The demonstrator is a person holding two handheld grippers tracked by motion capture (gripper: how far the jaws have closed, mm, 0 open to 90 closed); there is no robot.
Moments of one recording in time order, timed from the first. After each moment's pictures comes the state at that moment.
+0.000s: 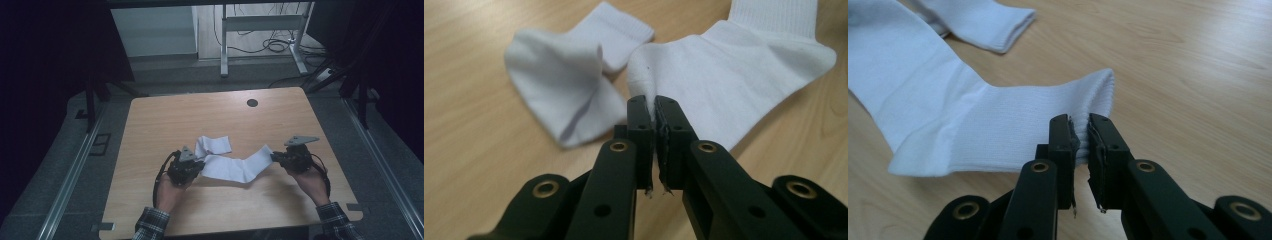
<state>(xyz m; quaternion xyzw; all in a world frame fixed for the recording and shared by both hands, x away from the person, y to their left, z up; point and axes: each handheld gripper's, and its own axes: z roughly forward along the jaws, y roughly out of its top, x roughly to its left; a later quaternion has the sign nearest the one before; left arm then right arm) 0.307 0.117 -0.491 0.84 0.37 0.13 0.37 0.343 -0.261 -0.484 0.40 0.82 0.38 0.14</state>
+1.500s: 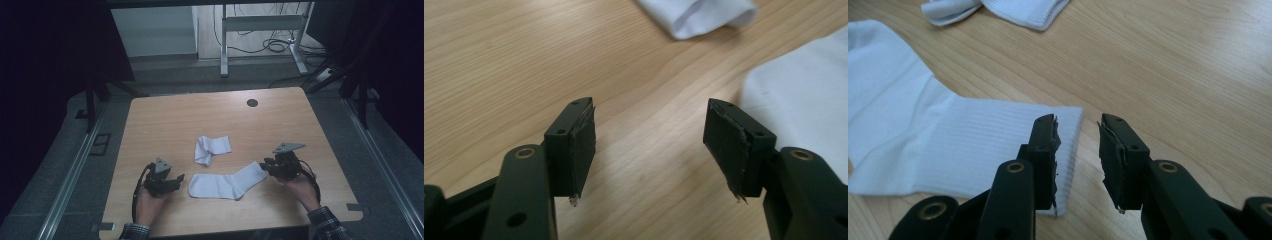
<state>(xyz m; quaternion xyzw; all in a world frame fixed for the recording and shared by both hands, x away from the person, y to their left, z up) 0.289 0.184 -0.532 0.80 0.46 0.18 0.33 0.337 -0.234 -0.504 0.39 0.84 0.37 0.12</state>
